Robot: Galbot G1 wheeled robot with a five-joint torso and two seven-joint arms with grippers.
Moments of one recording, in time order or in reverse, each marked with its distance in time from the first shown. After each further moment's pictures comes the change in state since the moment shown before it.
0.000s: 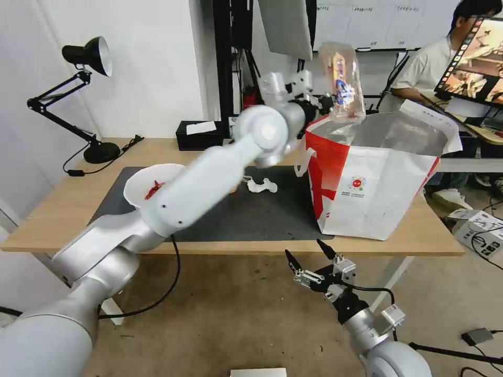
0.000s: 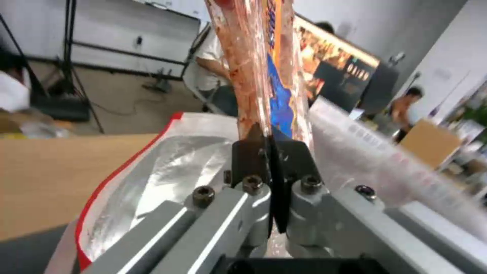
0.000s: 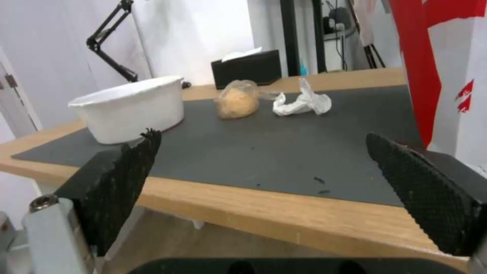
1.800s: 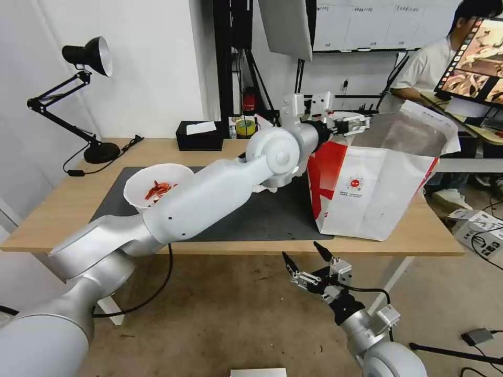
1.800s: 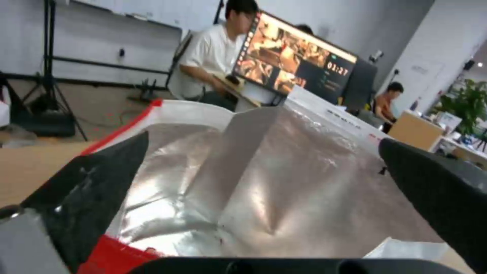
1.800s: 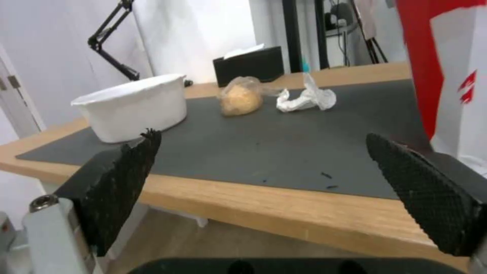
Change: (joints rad) left arm 0.033 0.087 0.055 -0.118 0.008 -0.084 0.042; right arm -0.002 0.010 -0.007 -0.001 0.003 -0.004 0.004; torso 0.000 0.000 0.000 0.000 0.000
